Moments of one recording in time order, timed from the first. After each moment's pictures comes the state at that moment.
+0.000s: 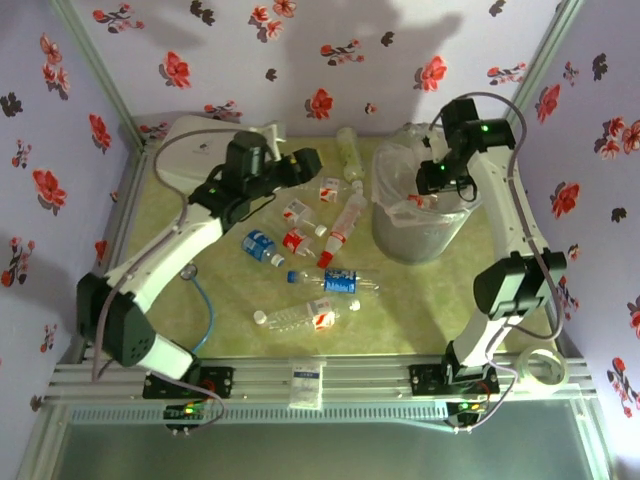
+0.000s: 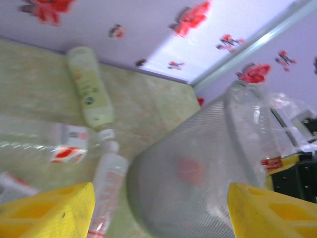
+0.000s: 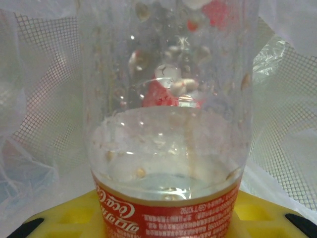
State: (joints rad) left arm -0.61 1.53 1.41 -0.23 0.17 -0.69; right arm 0.15 1.72 1.91 -1.42 -0.07 -0.05
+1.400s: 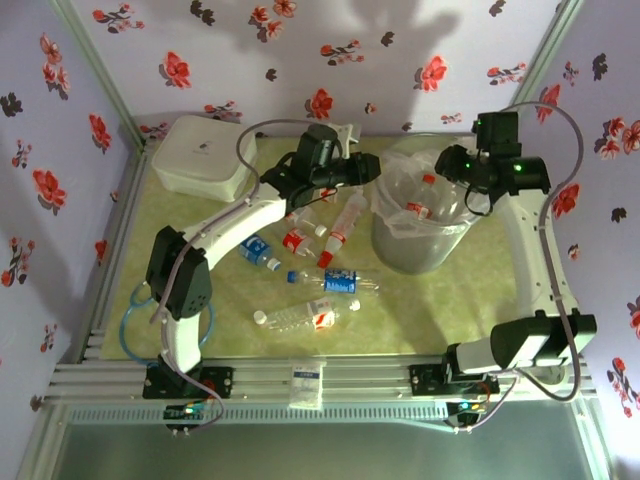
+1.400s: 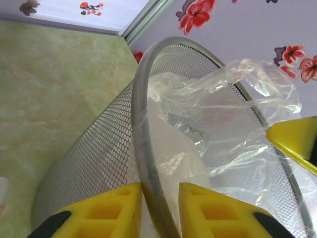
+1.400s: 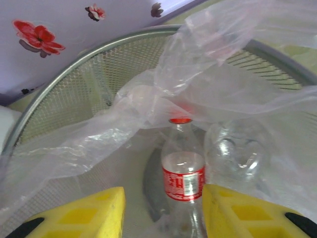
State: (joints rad) left arm -0.77 1.92 1.73 -0.14 0.31 -0.71; right arm 0.07 1.41 1.63 -1.00 -0.08 0.46
